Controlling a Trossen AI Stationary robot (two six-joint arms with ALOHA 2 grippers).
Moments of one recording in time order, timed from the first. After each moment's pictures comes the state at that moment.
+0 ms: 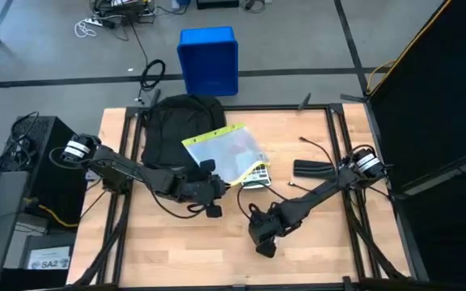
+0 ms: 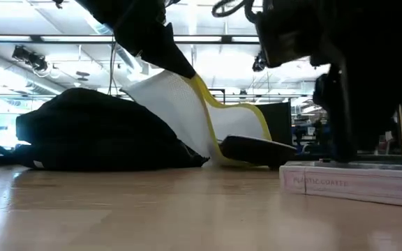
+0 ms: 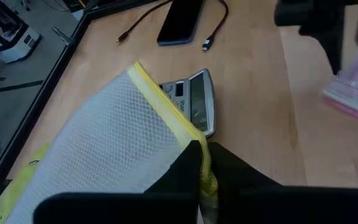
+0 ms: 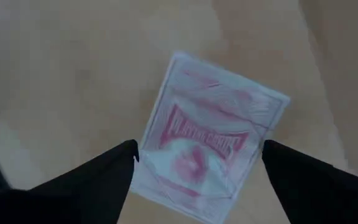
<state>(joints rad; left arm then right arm) -0.30 1.53 0.96 -0.09 -0.54 -0.03 0.50 1.93 1.34 -0.70 0.00 0.88</state>
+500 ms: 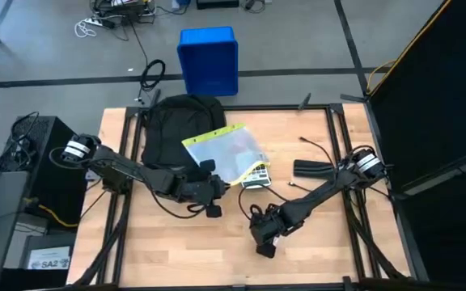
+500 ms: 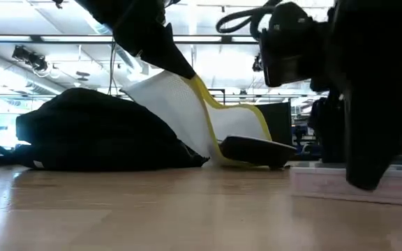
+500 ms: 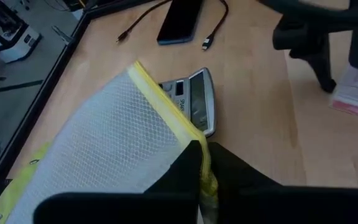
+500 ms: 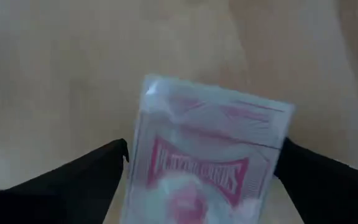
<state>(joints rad) -0.30 1.53 0.96 -0.10 -0.54 -0.03 0.50 1.93 1.20 -0.50 0.04 0.84</state>
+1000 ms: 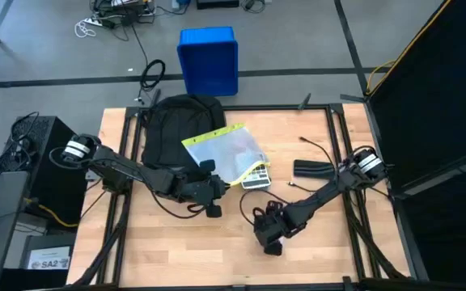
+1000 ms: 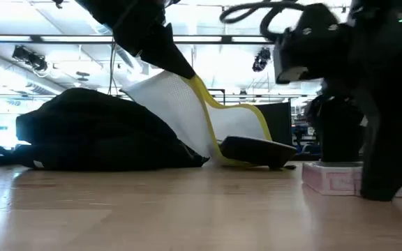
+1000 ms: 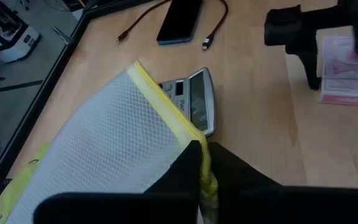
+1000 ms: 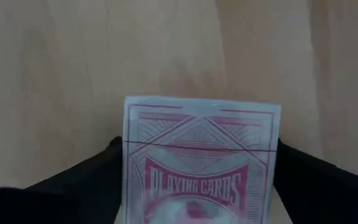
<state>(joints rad) -0.30 1.53 0.96 -0.10 -0.54 -0.03 0.53 1.93 1.17 -0.56 0.17 0.63</state>
